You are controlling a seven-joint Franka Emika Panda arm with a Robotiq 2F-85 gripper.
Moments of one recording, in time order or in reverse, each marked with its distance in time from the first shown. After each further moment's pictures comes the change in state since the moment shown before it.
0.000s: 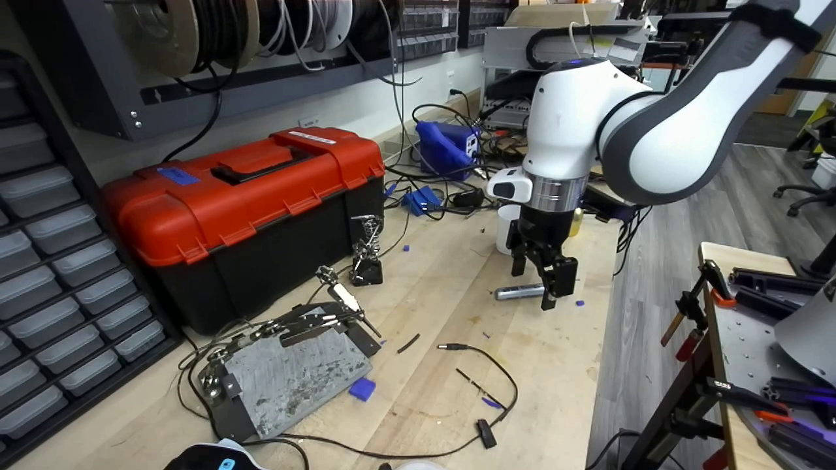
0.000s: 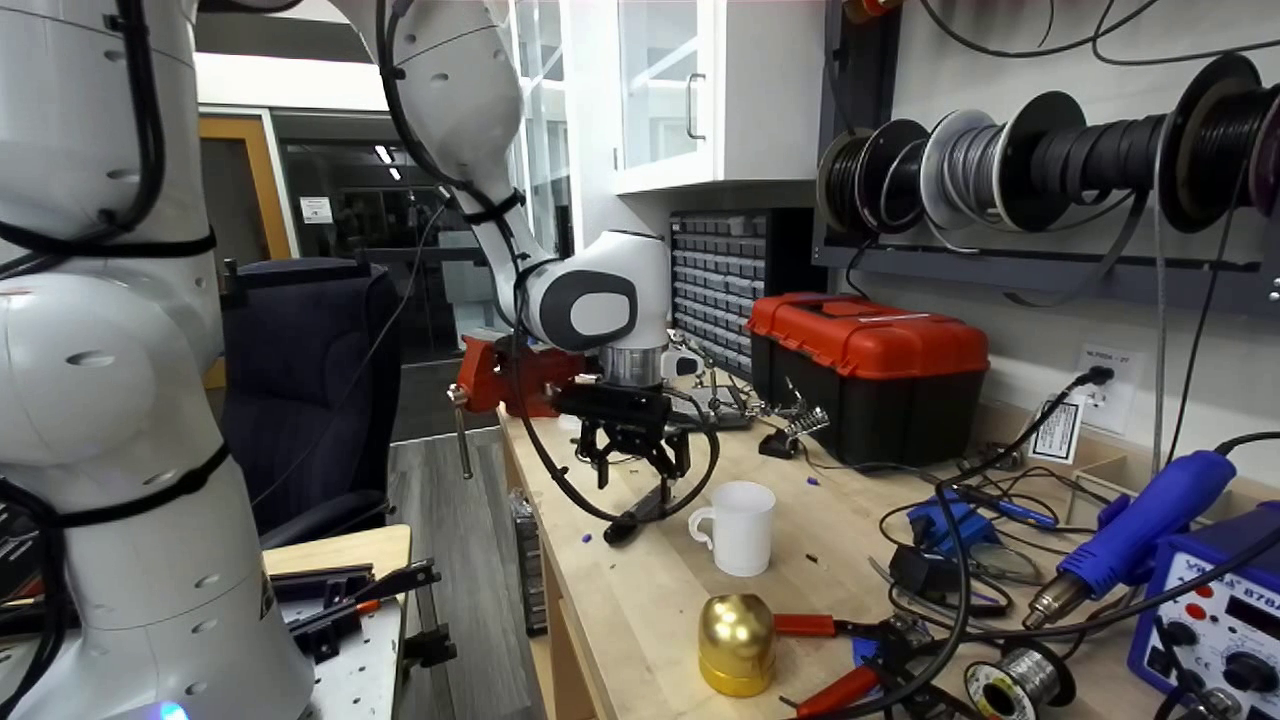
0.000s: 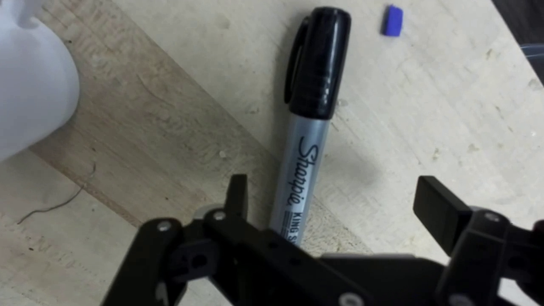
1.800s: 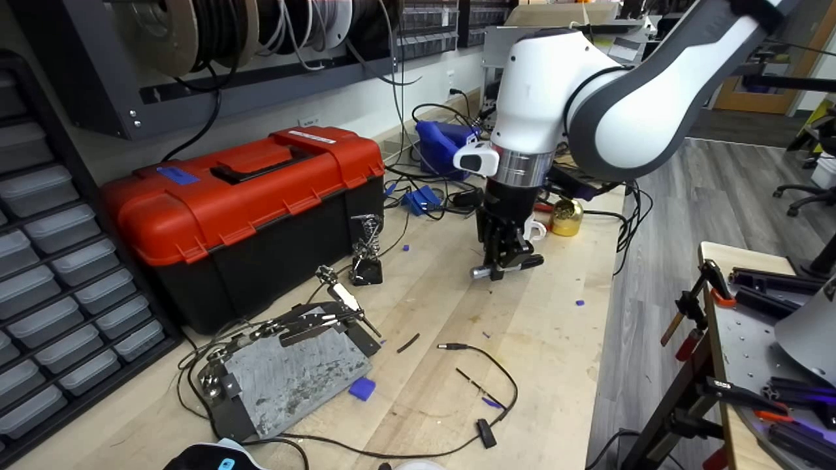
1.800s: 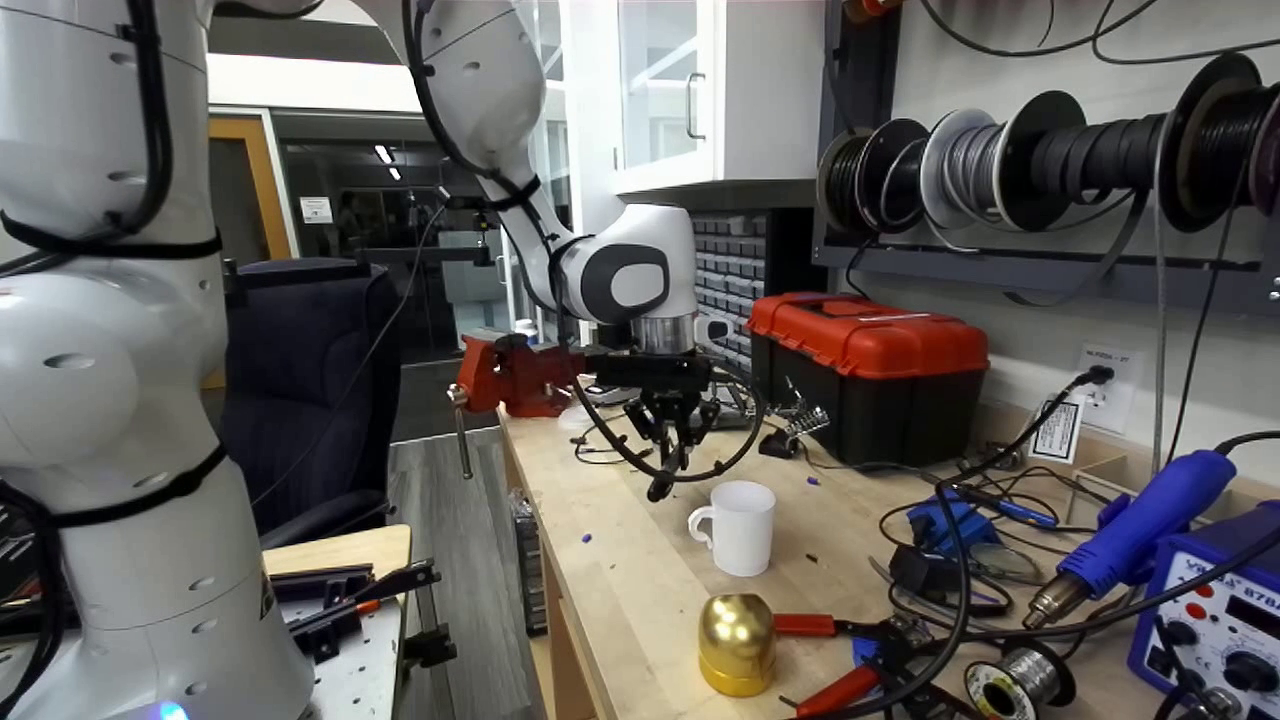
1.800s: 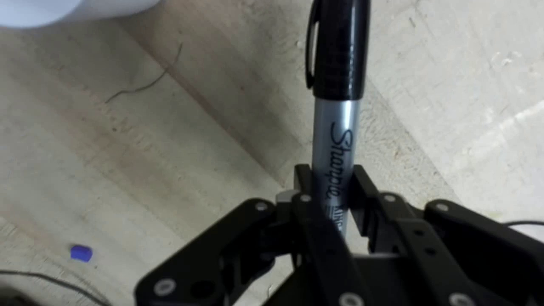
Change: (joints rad) arm -0.060 0.029 0.049 0.148 -0.080 -0.025 0.011
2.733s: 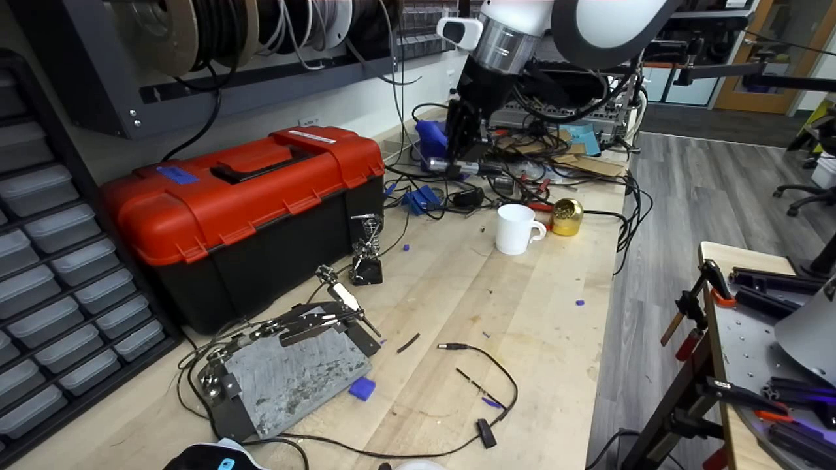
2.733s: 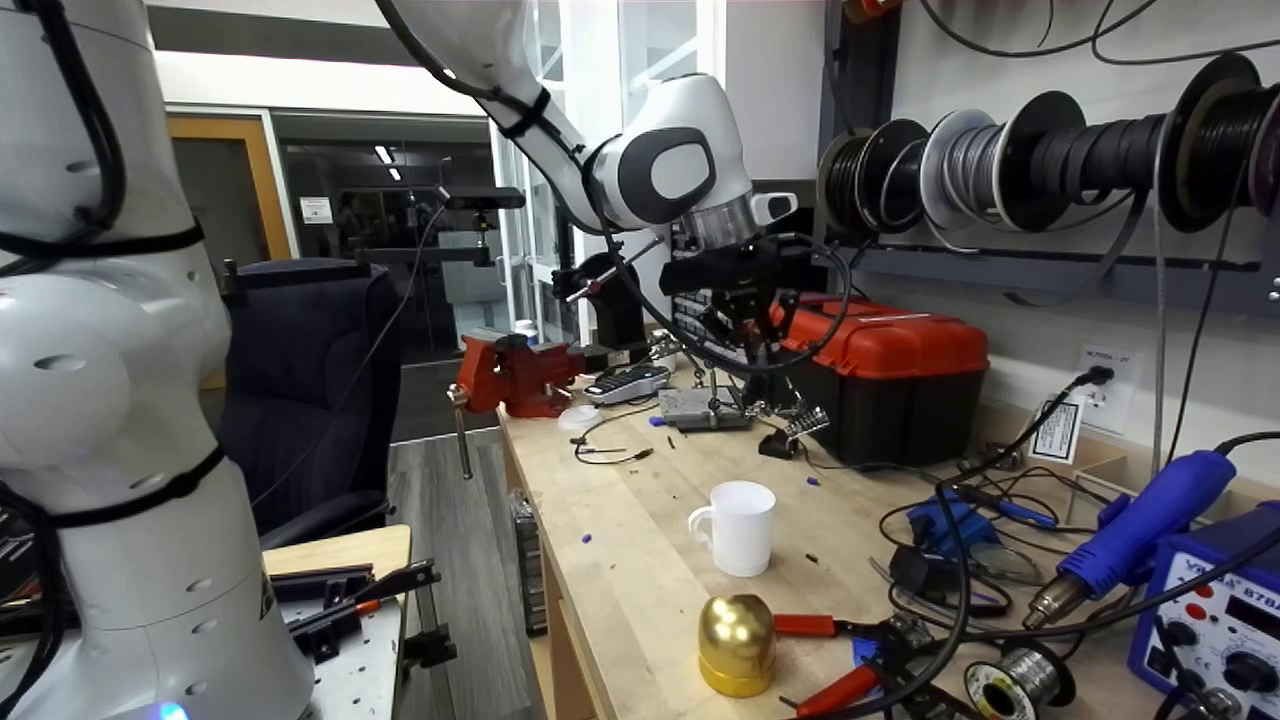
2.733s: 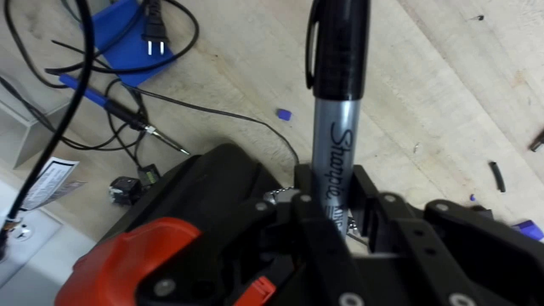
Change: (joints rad) arm -0.030 -0.144 -0.089 0.148 -0.047 -0.014 0.006
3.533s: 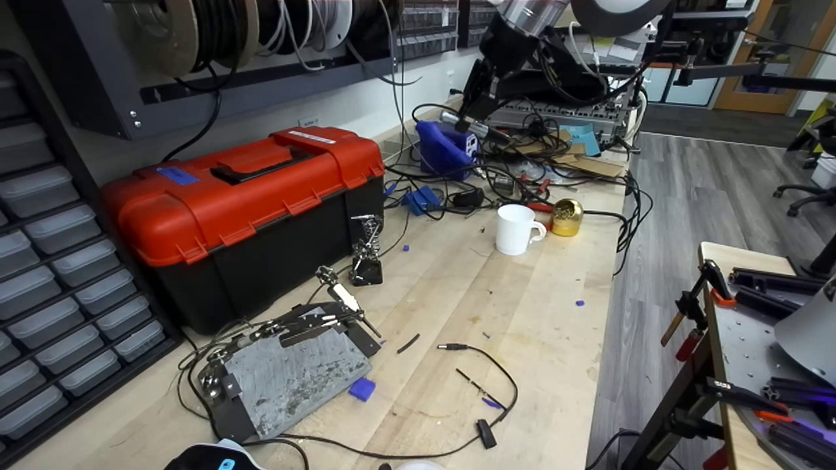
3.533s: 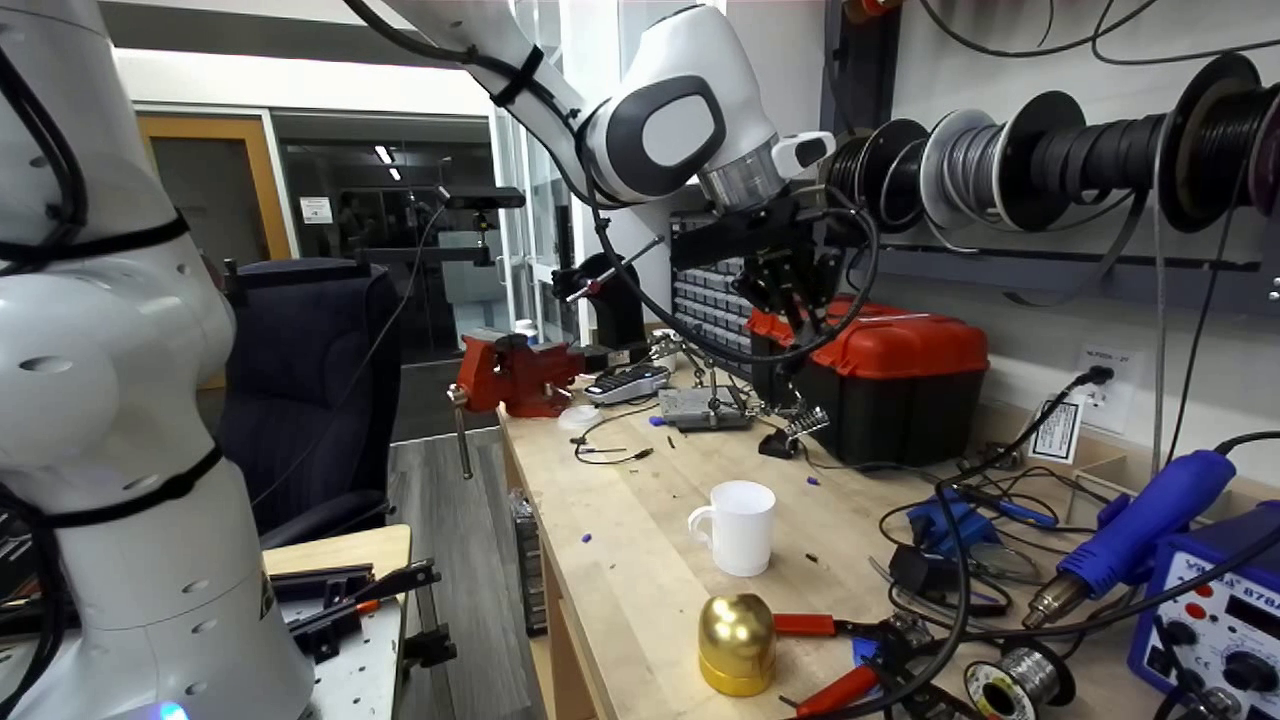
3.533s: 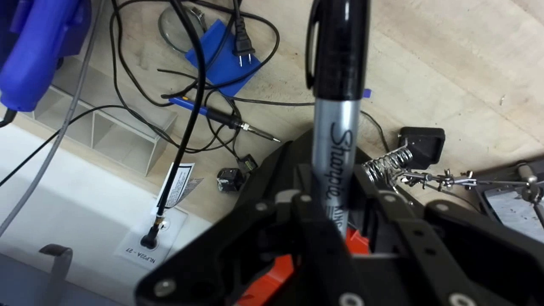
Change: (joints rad) arm -0.038 -0.107 -0.081 -0.062 0.042 0.110 0.083
